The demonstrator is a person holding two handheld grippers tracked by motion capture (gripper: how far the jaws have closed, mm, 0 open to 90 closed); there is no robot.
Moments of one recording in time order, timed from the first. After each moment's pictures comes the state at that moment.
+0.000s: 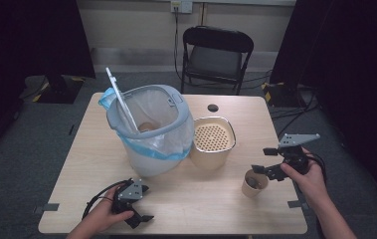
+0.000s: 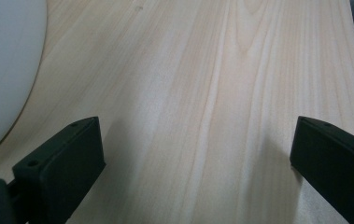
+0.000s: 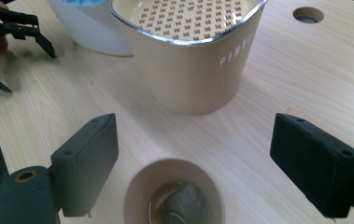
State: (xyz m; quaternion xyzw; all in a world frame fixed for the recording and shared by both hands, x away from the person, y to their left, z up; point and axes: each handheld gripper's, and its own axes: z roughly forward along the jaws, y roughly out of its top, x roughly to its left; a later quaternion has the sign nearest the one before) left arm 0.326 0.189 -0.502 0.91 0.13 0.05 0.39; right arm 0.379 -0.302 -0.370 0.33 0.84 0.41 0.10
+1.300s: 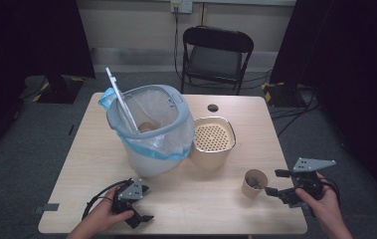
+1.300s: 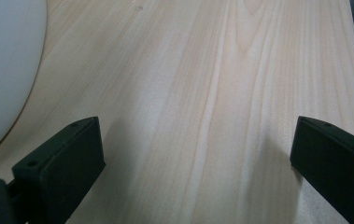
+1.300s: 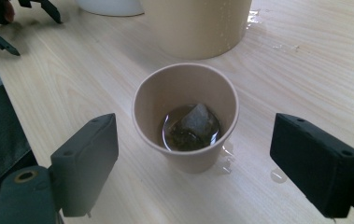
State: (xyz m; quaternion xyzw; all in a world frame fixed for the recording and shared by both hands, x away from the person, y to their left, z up) left arm 0.326 0.189 -0.502 0.91 0.13 0.05 0.39; right arm 0.332 -0.342 -0.410 0.34 0.84 0.42 0.08
